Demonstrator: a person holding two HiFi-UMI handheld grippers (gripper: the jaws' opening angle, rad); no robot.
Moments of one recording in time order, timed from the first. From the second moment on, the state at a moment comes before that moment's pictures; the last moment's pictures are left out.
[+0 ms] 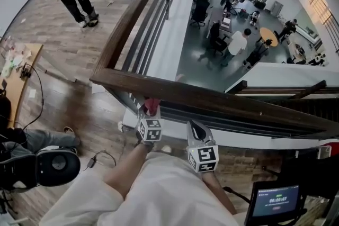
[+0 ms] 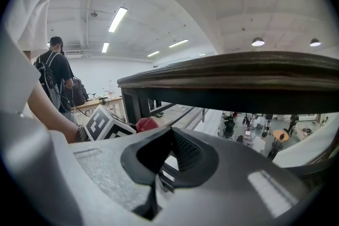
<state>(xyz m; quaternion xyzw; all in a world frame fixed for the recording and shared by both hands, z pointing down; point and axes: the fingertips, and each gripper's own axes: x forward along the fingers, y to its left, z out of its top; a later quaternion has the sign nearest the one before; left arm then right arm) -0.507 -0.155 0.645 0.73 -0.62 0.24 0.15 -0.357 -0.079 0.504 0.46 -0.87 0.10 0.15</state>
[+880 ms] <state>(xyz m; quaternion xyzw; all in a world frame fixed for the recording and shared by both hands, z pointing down) -0.497 -0.157 0.635 0.75 -0.60 0.18 0.19 -0.349 -0.075 0.511 0.47 -0.86 0.12 0.16</state>
